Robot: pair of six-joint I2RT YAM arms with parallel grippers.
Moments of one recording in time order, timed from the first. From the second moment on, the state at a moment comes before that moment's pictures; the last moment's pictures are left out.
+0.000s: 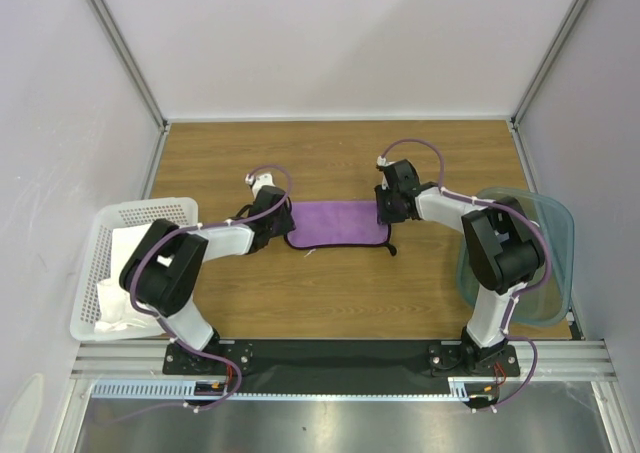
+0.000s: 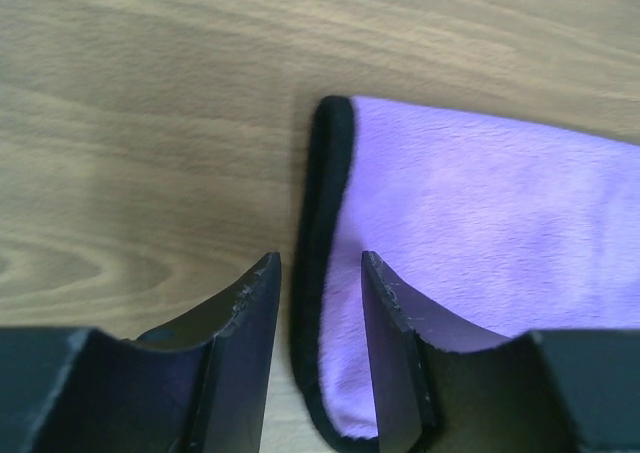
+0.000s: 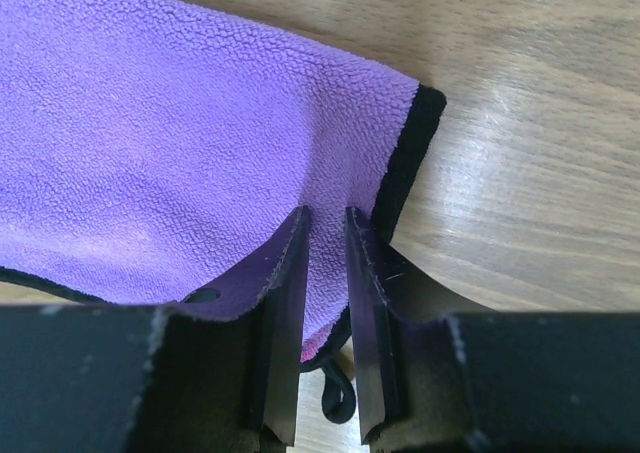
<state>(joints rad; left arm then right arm) -0.48 1.66 0.75 0.12 -0.24 -0.65 0.44 1.84 1.12 -0.25 -0.02 0.25</state>
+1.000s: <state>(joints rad) -0.51 1.25 0.60 -0.07 -0.40 -0.63 0.57 1.75 0.99 -0.22 -0.11 0.49</state>
